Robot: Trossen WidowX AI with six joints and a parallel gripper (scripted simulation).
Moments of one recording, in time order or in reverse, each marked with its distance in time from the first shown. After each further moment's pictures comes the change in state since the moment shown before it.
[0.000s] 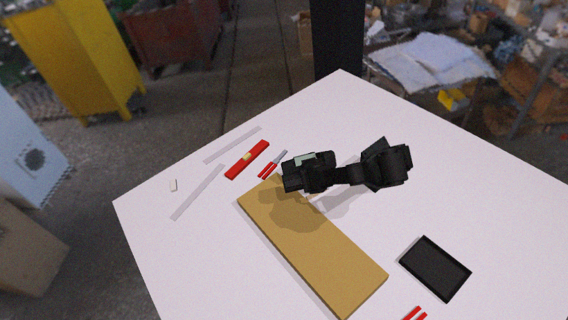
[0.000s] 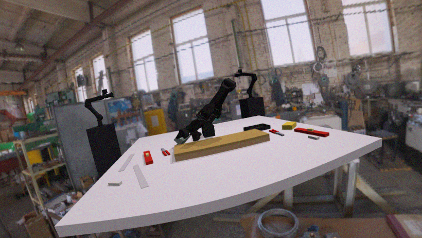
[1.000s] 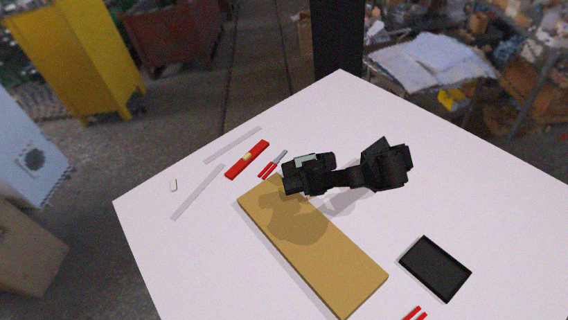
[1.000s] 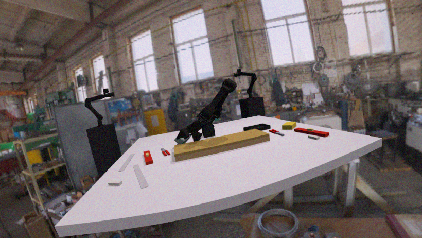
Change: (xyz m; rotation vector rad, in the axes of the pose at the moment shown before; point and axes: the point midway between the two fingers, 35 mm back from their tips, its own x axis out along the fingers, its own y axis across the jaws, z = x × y) arm -0.002 0.000 0.004 0.006 0.013 0.005
